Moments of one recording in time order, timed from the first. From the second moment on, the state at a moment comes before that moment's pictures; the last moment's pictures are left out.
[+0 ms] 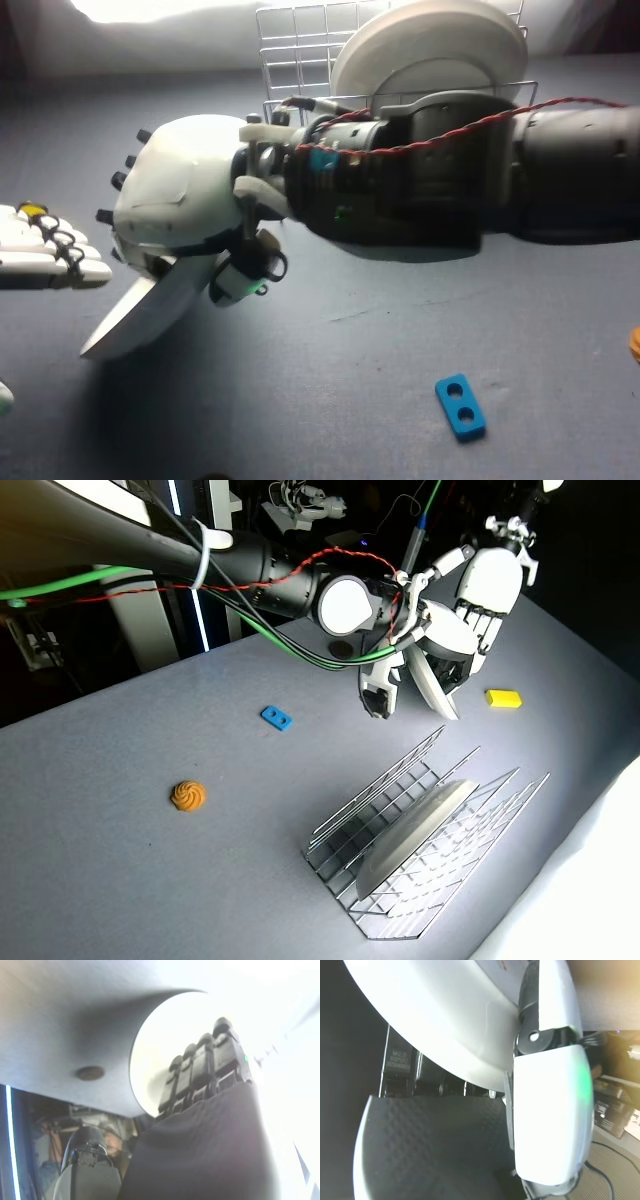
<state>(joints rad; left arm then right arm) 0.96 -0.69 1.29 1.24 -0.82 -0.23 -0.36 -1.62 1.27 -0.51 0.06 -0.74</state>
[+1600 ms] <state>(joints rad) 0.65 -0.55 1.27 1.55 -0.98 -0.43 -0.05 -1.09 0.85 -0.06 -0.08 -0.74</state>
